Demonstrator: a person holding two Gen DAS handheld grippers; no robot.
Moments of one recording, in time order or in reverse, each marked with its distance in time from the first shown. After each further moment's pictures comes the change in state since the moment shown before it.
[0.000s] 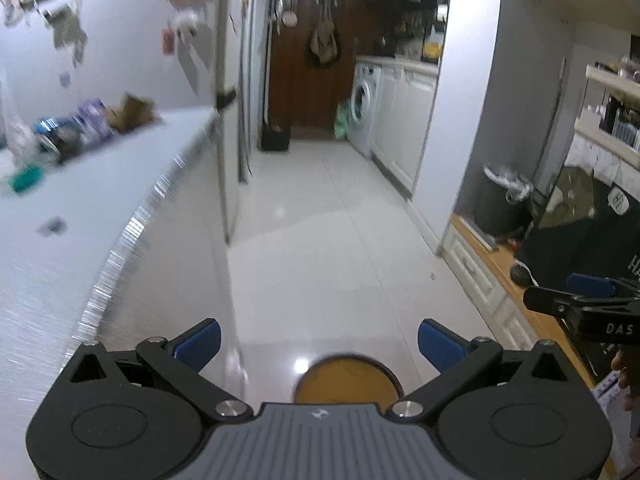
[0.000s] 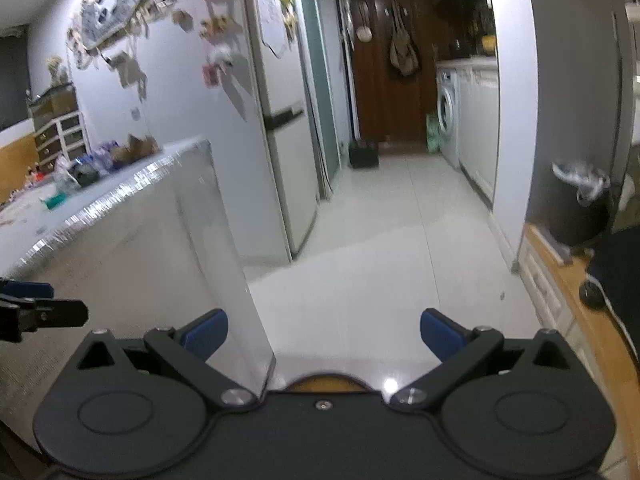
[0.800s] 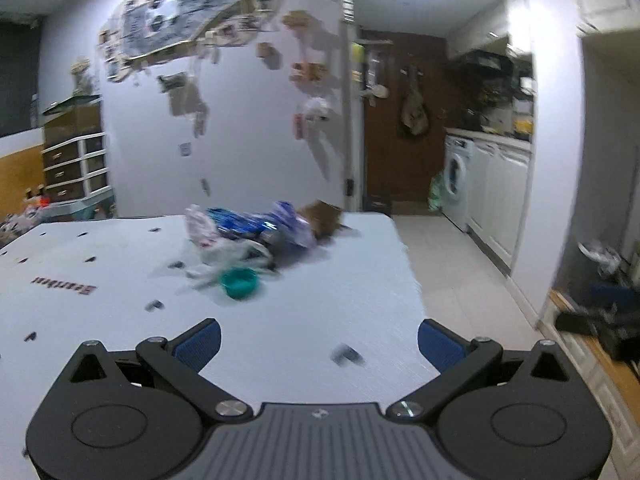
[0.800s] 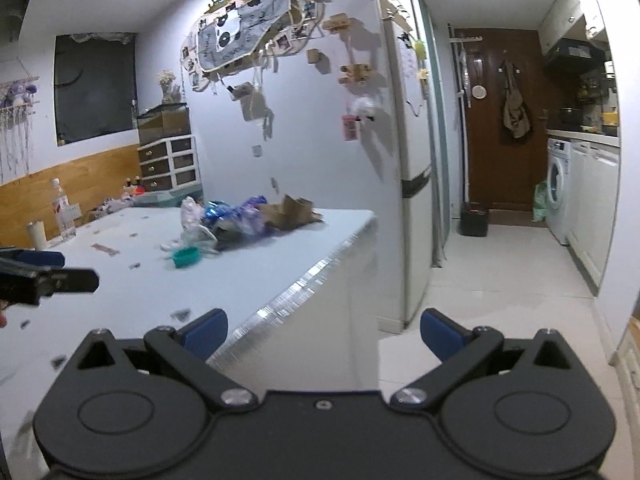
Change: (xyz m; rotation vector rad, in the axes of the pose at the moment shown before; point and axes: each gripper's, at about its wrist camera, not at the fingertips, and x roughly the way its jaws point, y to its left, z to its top) left arm -0.097 0.176 0.066 -0.054 -0.197 0.269; right arm 0.033 0.179 0.083 -0.123 -0.124 0.300
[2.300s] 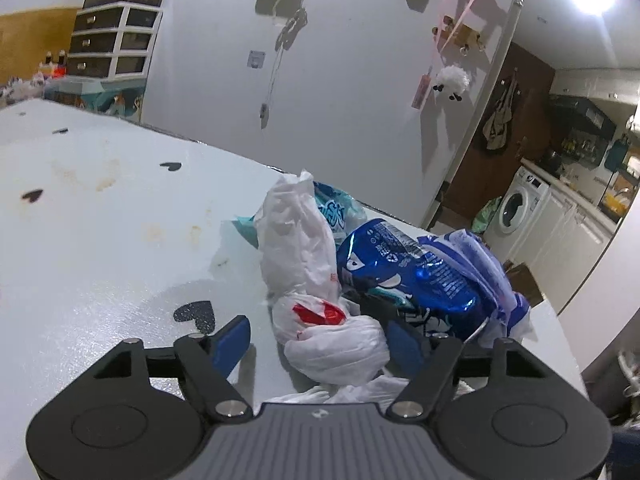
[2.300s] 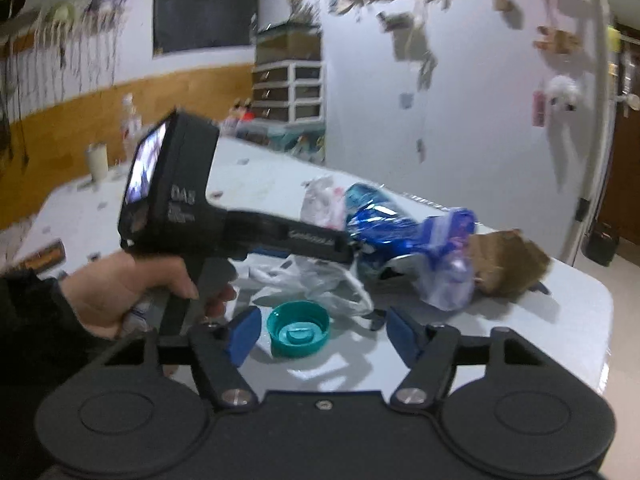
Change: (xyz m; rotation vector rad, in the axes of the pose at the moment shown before) left arm 0.288 0.172 0.058 -0.366 0.150 -0.013; right arm 0.269 0.164 0.080 -0.283 0.236 0.314
